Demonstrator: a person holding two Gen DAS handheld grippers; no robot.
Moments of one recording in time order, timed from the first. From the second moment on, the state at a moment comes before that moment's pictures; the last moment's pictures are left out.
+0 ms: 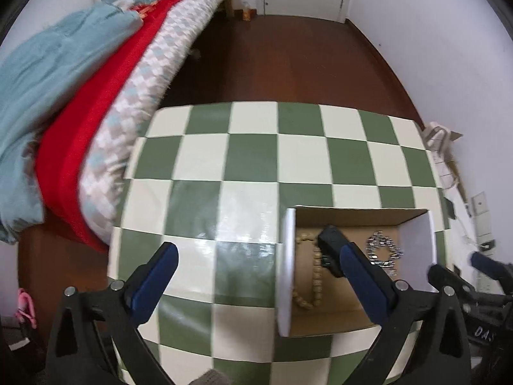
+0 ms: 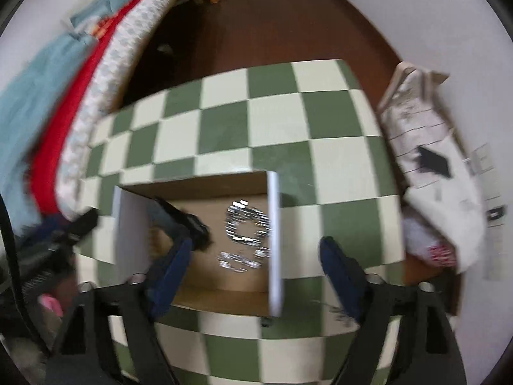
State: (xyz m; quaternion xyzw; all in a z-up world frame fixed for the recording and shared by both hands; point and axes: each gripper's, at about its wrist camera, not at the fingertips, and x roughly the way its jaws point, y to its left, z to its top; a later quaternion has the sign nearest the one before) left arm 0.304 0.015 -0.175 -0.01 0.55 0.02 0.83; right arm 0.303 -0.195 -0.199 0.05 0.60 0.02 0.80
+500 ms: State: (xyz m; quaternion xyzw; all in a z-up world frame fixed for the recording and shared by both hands) left arm 0.236 0.020 -0.126 0.01 0.49 0.04 0.87; right arm 0.231 -0.173 -0.146 0.01 0.54 -0.01 0.84
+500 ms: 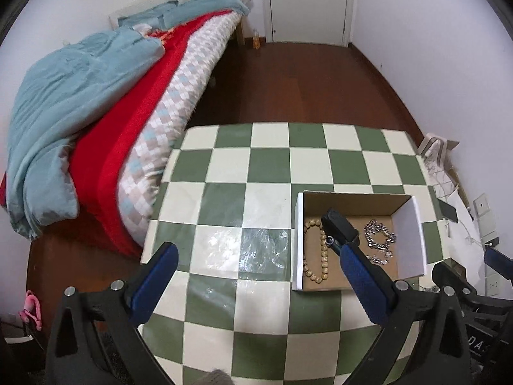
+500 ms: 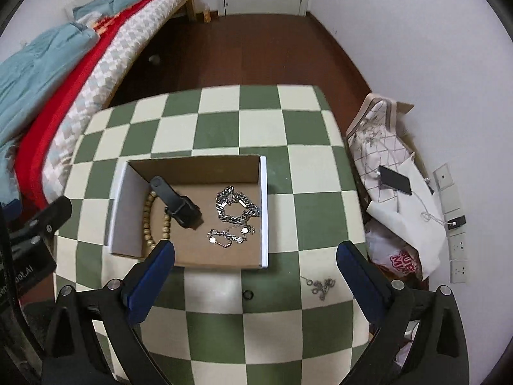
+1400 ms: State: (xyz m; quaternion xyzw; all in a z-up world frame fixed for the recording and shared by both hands) left arm 0.158 -0.006 -0.076 0.06 0.40 0.03 0.92; right arm 0.128 -0.207 -0.071 0.06 0.43 0.00 0.90
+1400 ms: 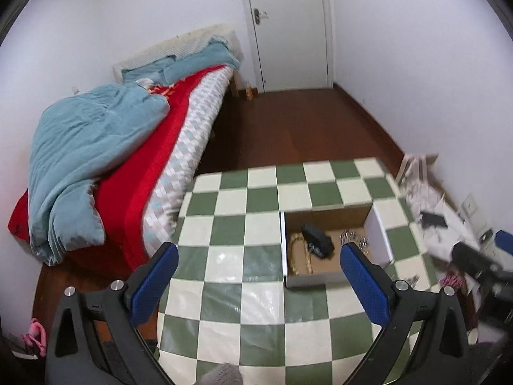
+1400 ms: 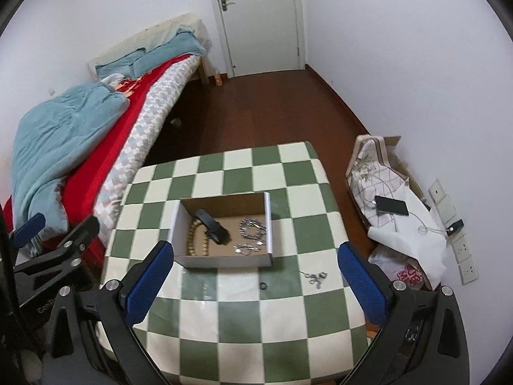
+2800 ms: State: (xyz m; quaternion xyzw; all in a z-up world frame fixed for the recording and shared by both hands) left arm 0.196 -0.160 -0.275 0.18 0.55 -0.06 0.81; right arm 0.171 -0.314 -0.291 0.10 0.56 -0.09 0.82
